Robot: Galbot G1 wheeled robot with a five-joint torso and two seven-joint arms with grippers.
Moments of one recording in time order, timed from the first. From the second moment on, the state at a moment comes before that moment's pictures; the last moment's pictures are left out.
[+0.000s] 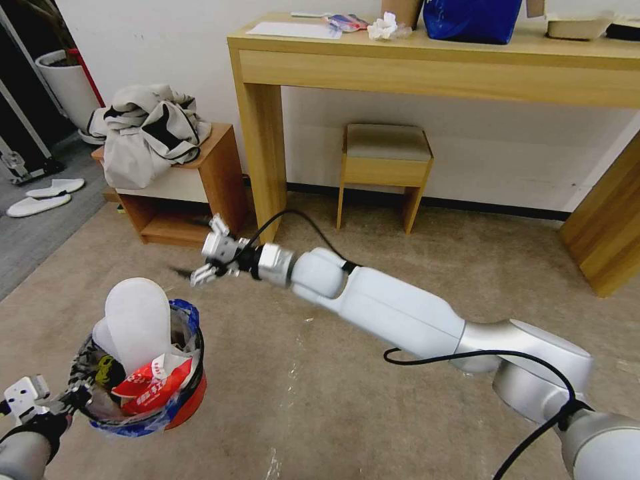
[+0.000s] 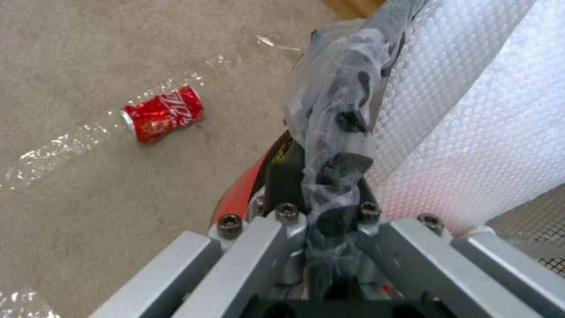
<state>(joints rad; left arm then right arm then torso) 1.70 -1.41 -1.19 -2.24 -0.99 0.72 -0.24 -0.16 1.30 -0.61 1.42 0.44 0.15 -0.20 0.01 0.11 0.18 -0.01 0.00</state>
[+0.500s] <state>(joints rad) 1.74 -1.41 -1.23 -2.23 -0.96 0.71 -0.24 -0.34 1.09 -0.23 1.58 0.58 0.15 -0.03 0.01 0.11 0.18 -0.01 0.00</state>
